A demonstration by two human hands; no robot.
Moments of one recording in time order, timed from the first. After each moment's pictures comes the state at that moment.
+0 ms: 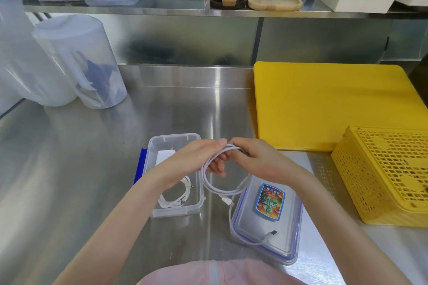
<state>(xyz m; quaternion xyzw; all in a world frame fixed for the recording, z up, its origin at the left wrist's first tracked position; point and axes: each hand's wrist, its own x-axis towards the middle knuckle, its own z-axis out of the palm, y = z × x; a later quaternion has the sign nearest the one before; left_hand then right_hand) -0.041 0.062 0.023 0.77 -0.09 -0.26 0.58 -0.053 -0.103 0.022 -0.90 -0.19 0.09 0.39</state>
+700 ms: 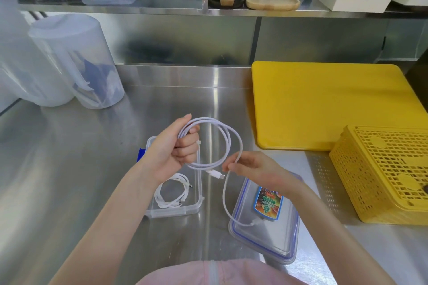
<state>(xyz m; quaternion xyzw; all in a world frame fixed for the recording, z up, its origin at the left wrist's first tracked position) -0.027 0.081 0.030 0.54 0.03 -0.24 0.81 -0.058 -0.113 -0.013 -0.82 -0.12 0.17 0.53</state>
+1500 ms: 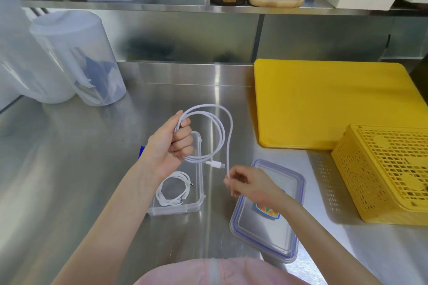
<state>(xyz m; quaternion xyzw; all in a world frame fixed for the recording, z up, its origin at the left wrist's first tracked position) -0.024 0.085 0.025 0.49 0.07 -0.19 0.85 -0.070 -0.102 -0.047 -0.85 -0.06 0.17 0.50</state>
